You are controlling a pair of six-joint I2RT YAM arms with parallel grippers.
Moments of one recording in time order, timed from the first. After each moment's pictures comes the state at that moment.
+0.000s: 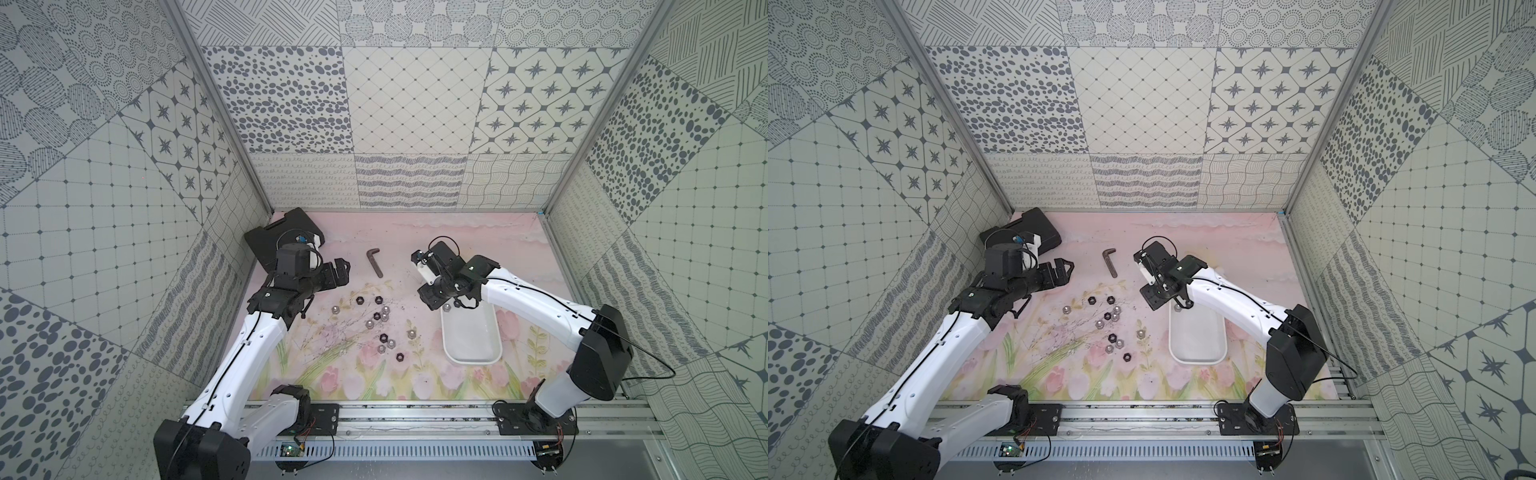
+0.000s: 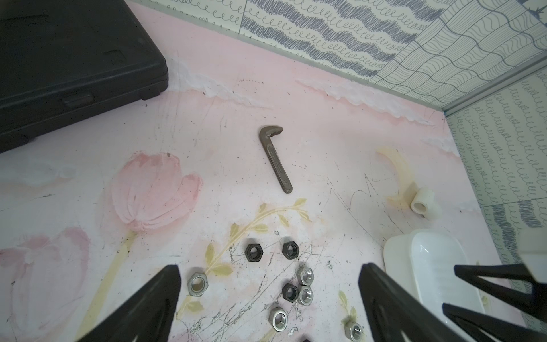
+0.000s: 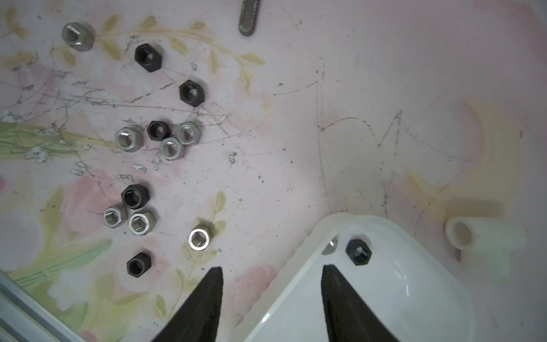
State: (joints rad) left arm -0.12 1.06 0.95 -0.52 0.14 -0.35; right arm 0.82 1.63 1.36 -0.86 0.09 0.06
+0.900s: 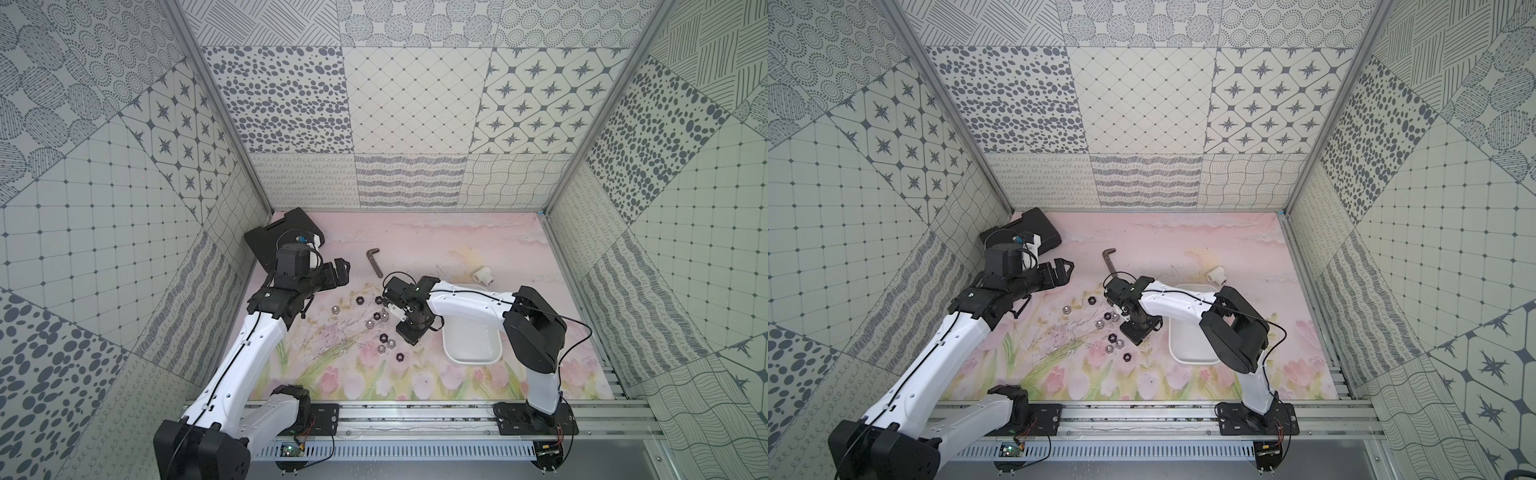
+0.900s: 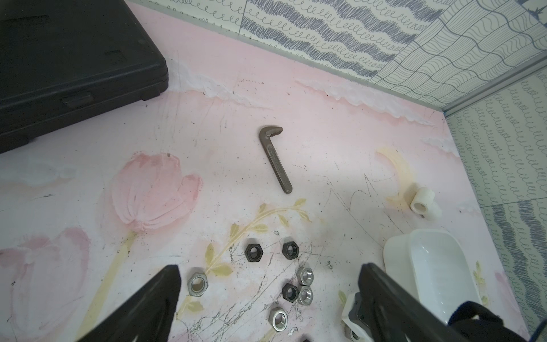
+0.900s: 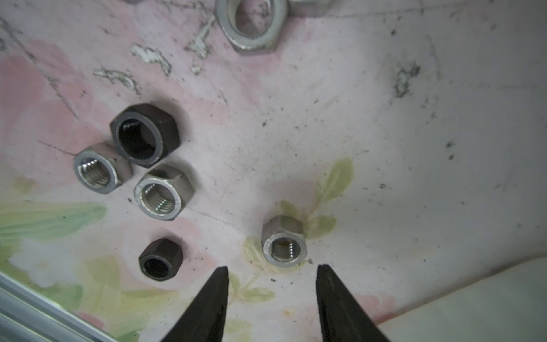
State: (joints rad) left arm -0.12 1.06 0.95 -0.52 0.14 -0.35; right arm 0.98 1.95 1.42 -0.95 0.01 0.10
